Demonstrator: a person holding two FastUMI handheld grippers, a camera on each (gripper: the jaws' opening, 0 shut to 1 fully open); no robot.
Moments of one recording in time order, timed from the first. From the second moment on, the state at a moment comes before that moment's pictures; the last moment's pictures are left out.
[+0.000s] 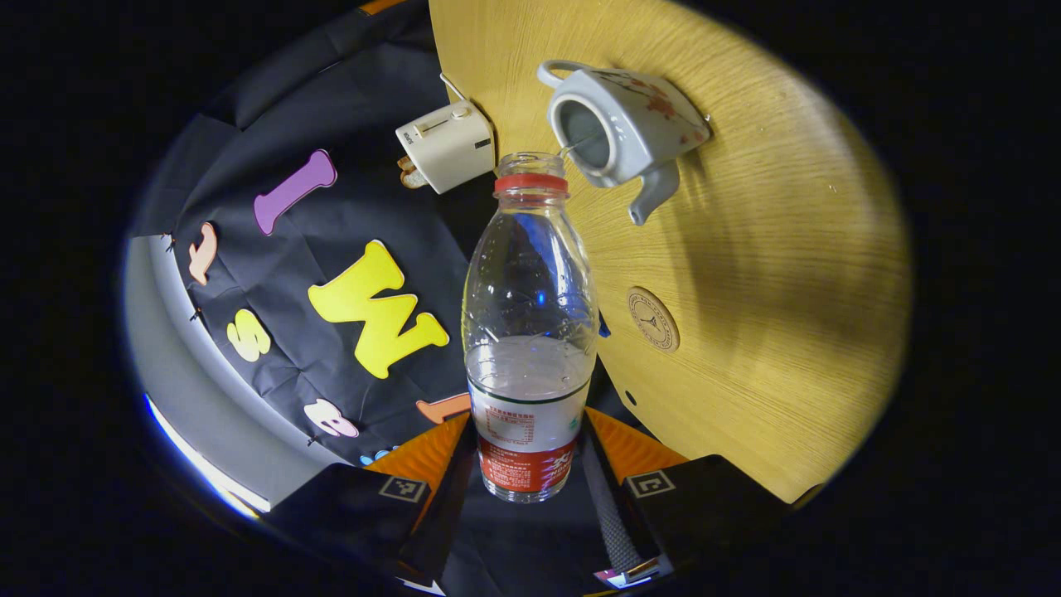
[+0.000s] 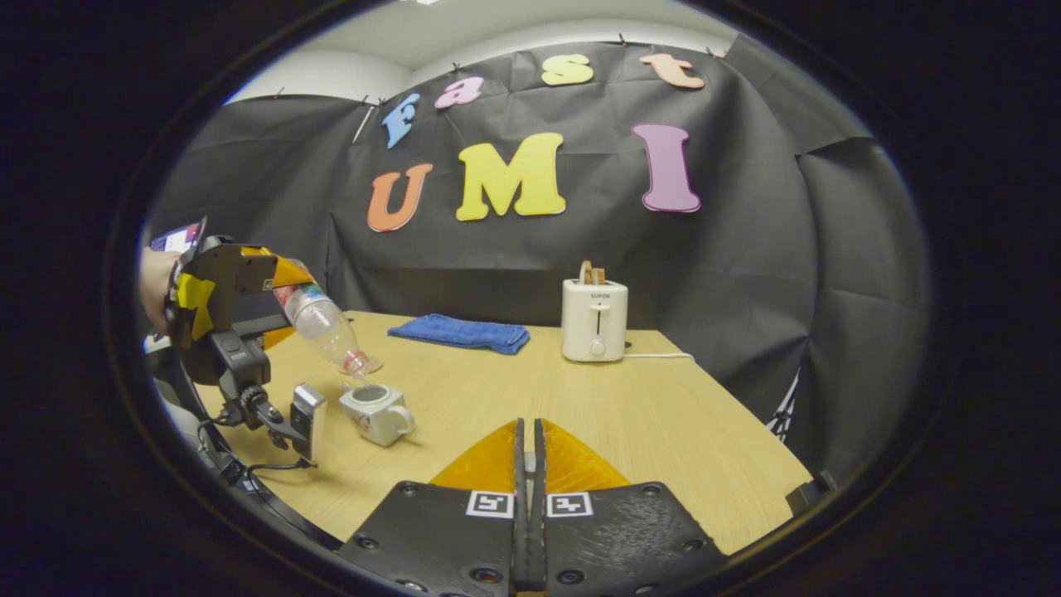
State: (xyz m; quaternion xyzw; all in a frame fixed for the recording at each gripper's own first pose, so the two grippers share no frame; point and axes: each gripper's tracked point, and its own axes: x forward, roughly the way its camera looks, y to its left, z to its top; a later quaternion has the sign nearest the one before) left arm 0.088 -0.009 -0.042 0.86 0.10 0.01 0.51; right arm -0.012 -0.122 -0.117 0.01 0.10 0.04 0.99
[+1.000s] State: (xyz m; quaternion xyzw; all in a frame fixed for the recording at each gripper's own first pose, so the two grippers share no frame) left arm 0.092 0.001 -0.051 0.79 0.09 0.00 0.61; right arm -0.014 -0.119 -0.107 0.00 0.10 0.03 0.99
